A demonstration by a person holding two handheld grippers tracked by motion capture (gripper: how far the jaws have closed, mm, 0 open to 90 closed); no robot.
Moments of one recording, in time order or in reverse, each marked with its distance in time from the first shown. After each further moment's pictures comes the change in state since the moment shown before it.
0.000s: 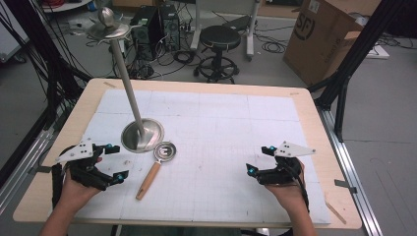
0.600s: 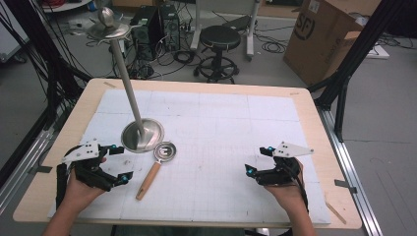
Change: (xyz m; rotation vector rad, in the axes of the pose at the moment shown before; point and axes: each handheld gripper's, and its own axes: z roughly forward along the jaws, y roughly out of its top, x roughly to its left) left arm -0.007 0.003 0.011 0.026 -0.011 0.007; right arm 0.002 0.000 0.002 0.011 0.015 -0.005
